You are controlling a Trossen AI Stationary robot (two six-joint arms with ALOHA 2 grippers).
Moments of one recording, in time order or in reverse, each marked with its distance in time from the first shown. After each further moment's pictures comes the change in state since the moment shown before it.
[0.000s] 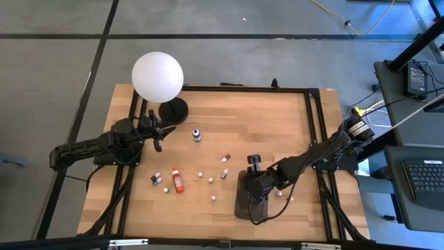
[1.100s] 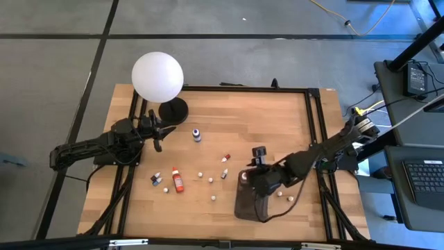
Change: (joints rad) left arm 0.000 0.000 0.000 0.000 0.000 -0.001; right arm 0.022 -0.077 0.119 -0.219 0.141 -0.042
